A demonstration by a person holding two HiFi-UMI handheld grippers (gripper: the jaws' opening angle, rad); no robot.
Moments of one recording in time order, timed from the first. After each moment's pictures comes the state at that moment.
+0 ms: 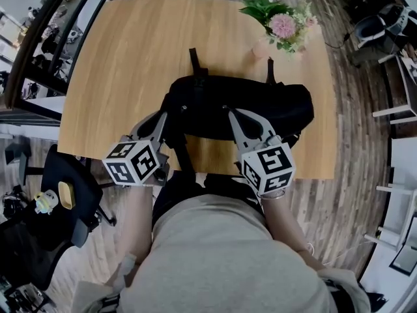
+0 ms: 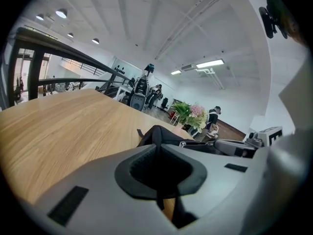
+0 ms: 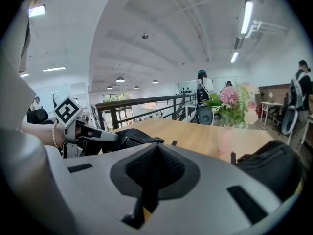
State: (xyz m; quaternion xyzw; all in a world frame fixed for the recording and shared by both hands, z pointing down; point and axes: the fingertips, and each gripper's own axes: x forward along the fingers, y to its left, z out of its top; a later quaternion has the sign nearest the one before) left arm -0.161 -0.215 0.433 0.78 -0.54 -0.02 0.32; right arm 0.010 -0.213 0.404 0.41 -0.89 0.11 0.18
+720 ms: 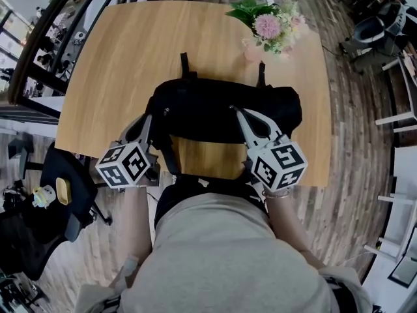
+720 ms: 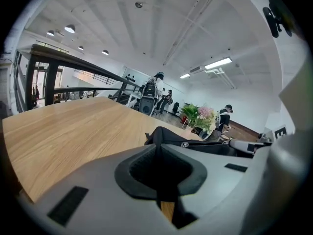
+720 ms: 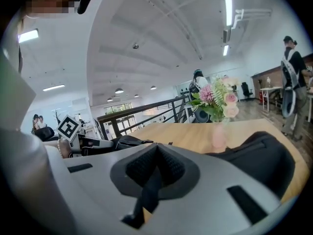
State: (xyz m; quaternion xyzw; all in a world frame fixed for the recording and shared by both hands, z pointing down) left arm -0.158 -0.207 0.434 0.73 -0.62 -0.02 0.29; right arm 0.077 -0.222 0.400 0.40 -0.89 0.17 0.12
